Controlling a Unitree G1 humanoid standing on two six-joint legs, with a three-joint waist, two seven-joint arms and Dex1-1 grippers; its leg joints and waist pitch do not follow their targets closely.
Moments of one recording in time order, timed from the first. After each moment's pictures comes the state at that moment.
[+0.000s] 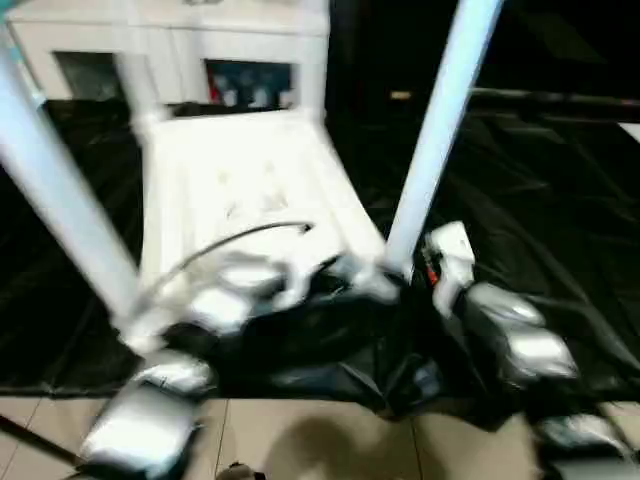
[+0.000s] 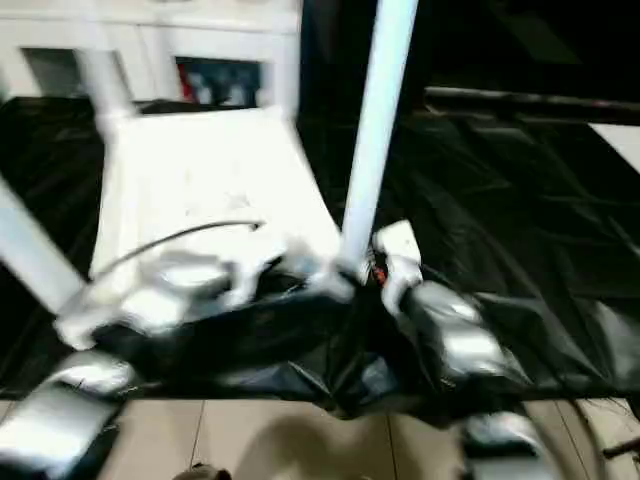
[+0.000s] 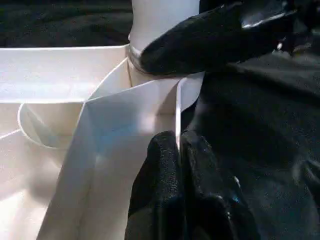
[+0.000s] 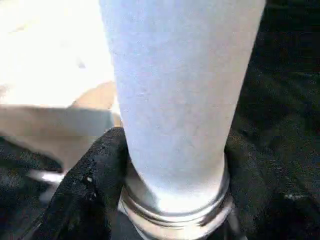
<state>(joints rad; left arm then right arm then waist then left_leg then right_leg) -0.76 0.08 -0.25 0.89 0.08 0.06 -0.79 -0.50 -0.17 0.00 0.65 0.14 0.13 0.47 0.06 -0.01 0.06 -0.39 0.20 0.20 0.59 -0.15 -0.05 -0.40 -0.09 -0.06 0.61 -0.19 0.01</state>
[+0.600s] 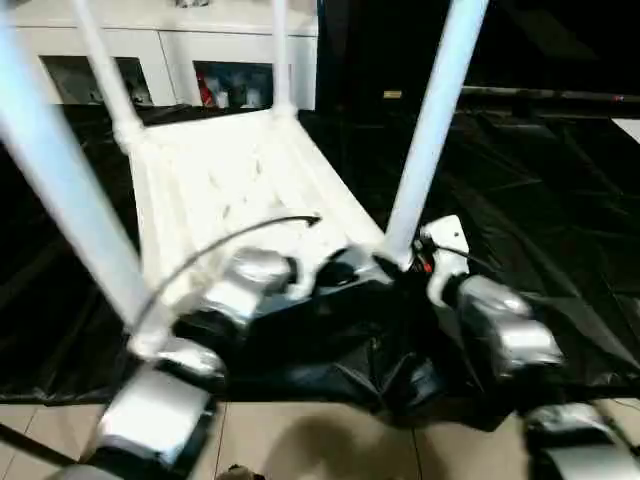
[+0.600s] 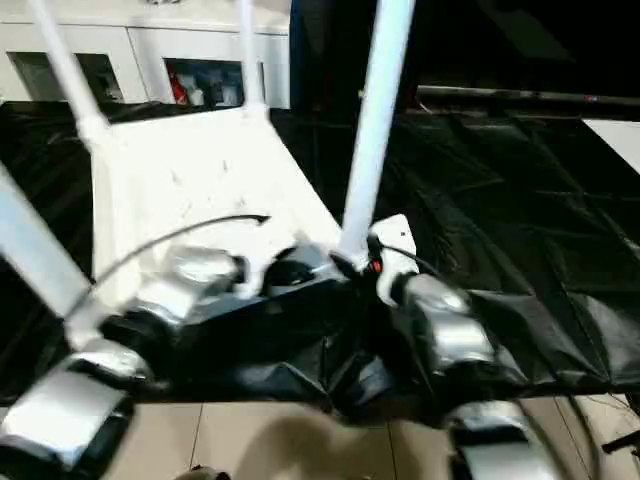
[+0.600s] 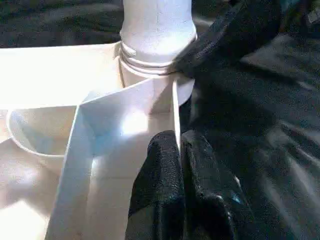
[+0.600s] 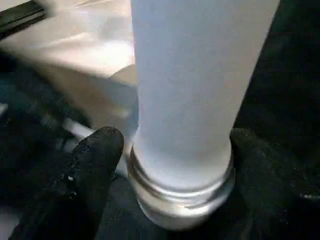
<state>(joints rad) -0.75 0.20 -0.26 0.86 0.05 0.02 -1.08 -0.48 -0.33 0.09 0.60 0.15 0.09 0.89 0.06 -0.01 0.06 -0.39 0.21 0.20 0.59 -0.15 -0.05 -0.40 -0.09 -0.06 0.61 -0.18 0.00</state>
